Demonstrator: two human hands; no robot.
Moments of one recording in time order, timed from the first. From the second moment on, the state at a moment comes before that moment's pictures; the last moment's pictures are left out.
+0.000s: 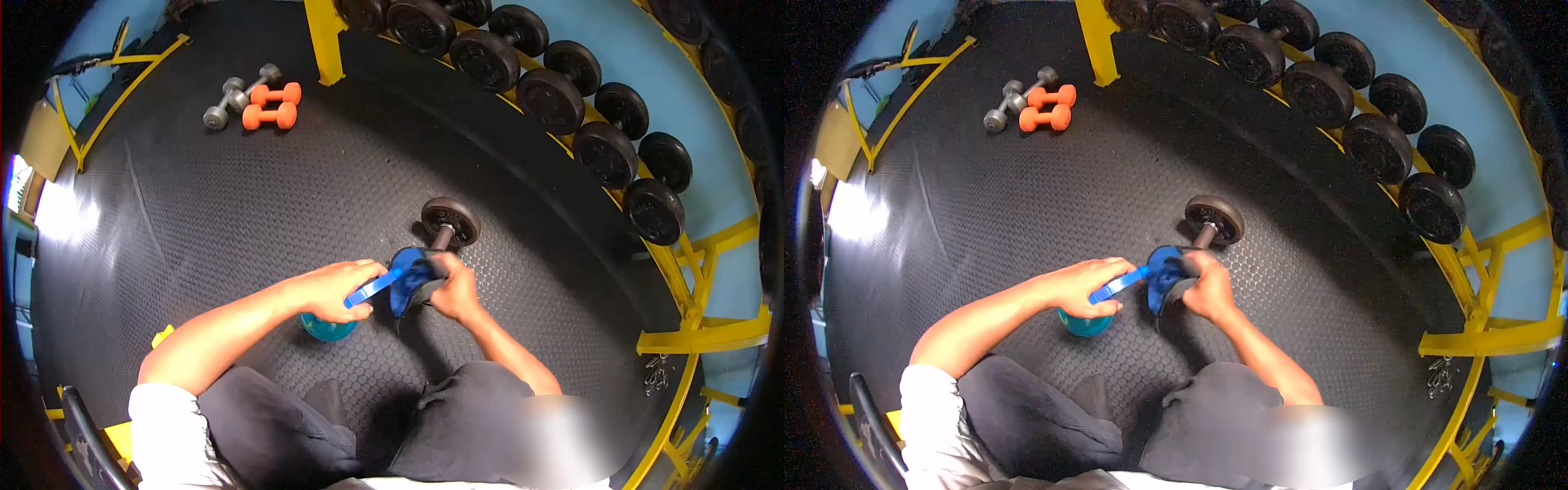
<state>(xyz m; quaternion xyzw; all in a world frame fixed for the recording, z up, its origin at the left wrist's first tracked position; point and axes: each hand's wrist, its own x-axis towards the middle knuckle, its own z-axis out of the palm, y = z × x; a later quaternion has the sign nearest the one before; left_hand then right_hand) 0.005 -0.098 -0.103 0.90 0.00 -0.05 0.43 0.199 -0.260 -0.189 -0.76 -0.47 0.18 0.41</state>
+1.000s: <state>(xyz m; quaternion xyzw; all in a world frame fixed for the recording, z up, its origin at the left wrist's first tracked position) 0.058 -0.153 -0.075 0.89 0.09 -0.11 0.43 0.243 -0.409 -0.132 -0.67 -0.01 0.20 0.71</state>
